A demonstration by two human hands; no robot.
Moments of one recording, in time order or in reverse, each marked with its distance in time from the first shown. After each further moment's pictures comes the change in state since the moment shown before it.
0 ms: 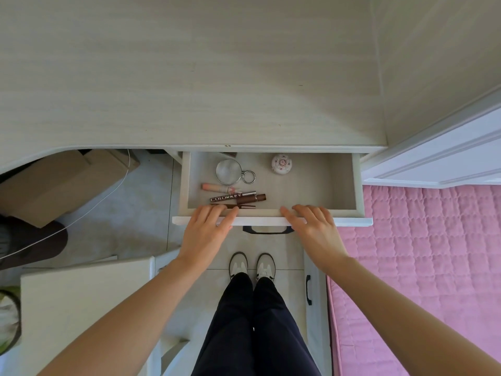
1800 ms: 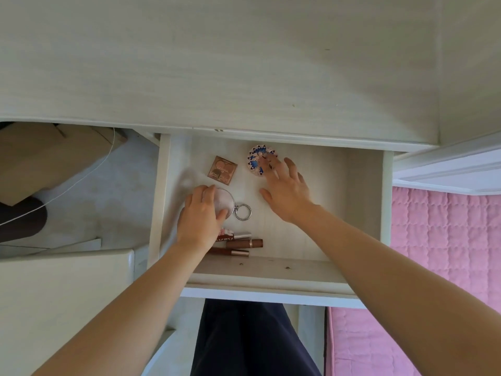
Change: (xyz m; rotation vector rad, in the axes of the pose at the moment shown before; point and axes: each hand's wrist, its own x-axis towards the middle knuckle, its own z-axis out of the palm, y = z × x) left_hand 0.034 -0.007 0.075 -0.306 -0.451 -0.651; right_hand 0.131 0.004 0.072 0.099 -0.362 0.080
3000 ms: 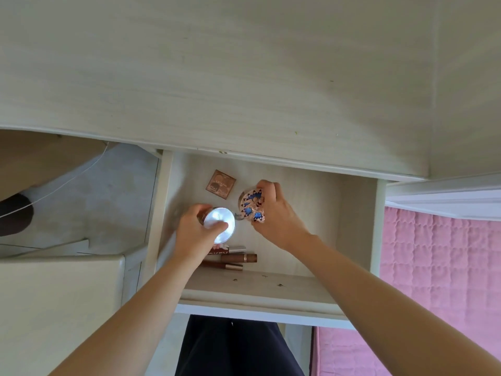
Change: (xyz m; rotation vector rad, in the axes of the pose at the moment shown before) left_hand -0.005 0.011 -0.014 -0.801 0.029 -0.387; right_hand -0.015 -0.020 -0.014 0.427 0.064 -0.018
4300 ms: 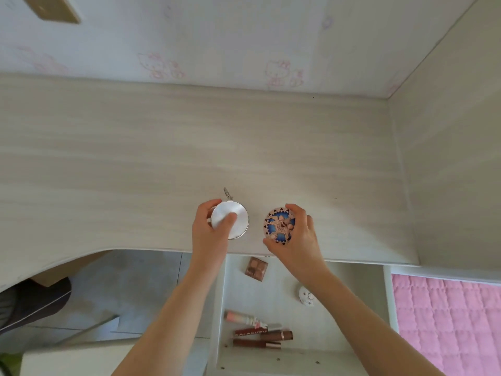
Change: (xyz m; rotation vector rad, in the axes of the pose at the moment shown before) left_hand 0.046 0.200 -0.120 -0.383 0.087 0.232; right_hand 0.046 -0.151 -0.123 0.422 0.364 0.190
